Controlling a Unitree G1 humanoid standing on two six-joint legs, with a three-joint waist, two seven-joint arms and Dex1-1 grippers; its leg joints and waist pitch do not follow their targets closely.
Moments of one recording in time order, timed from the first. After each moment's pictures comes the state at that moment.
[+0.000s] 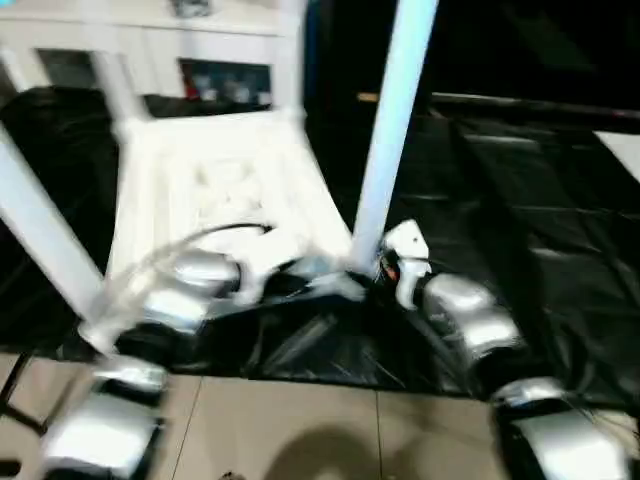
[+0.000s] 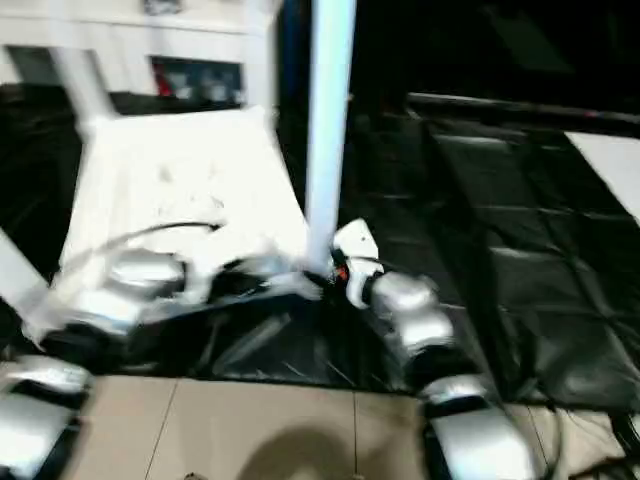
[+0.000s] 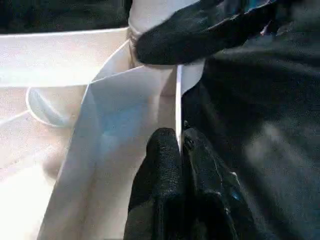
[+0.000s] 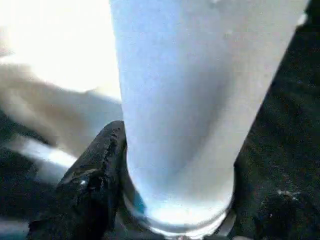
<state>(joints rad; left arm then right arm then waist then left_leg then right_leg) -0.67 0.22 -0.21 0.79 0.14 0.04 -0.92 -0.64 -0.05 0.01 0.97 0.02 -0.11 0.44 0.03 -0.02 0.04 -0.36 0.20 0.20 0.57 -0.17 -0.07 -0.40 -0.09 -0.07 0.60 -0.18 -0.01</state>
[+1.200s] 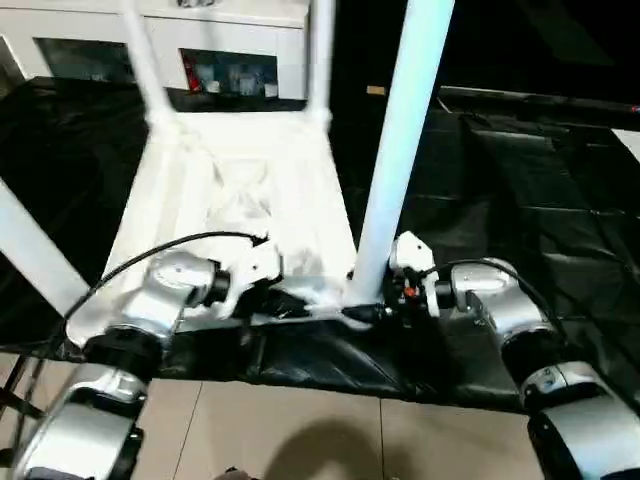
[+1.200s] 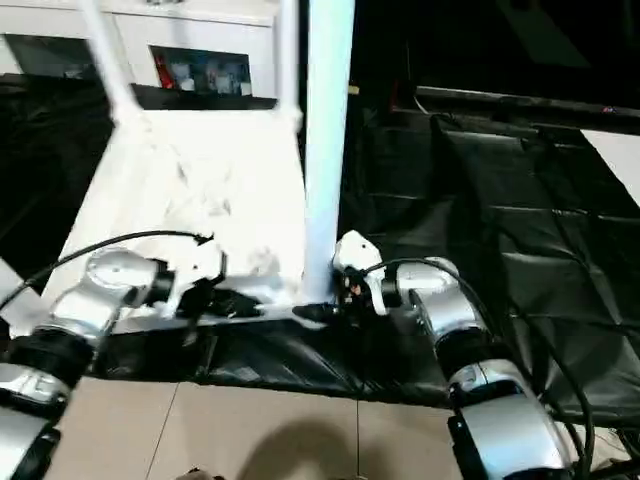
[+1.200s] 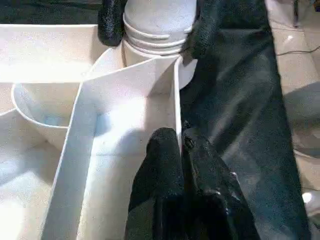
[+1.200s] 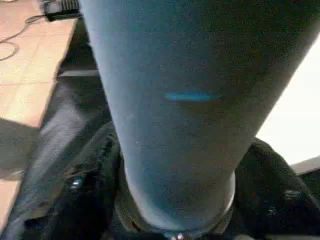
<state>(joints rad) -0.63 0.39 -0.25 0.73 0.03 -0.09 -1.37 -0.68 -0.27 0.18 0.93 0.03 -0.16 1.30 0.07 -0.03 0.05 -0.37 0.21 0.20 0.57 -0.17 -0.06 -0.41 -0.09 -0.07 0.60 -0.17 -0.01</state>
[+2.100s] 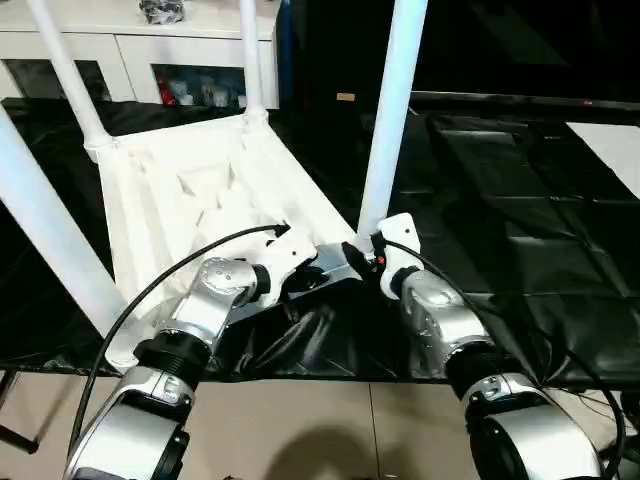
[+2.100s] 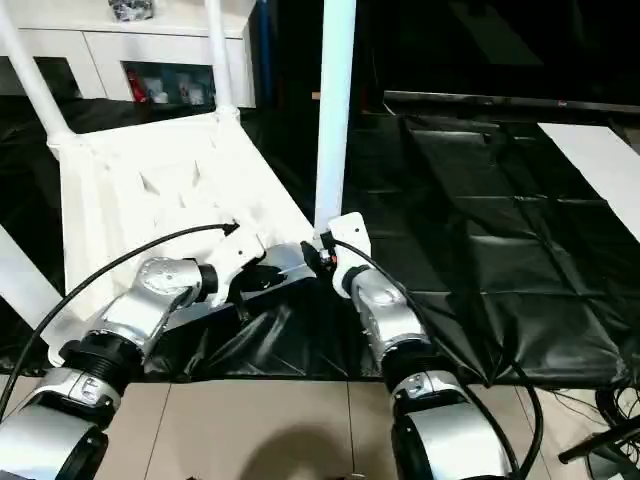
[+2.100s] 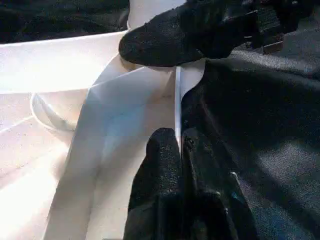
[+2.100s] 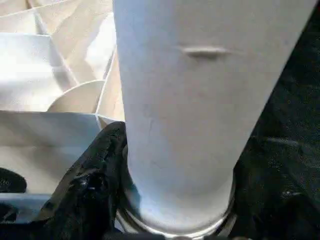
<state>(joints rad) -0.64 0.20 -0.21 0.73 0.16 0.06 -0.85 -0.67 -0.01 0.01 0.98 0.00 -0.08 0.32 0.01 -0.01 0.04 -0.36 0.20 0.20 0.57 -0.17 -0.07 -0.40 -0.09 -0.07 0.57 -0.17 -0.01</state>
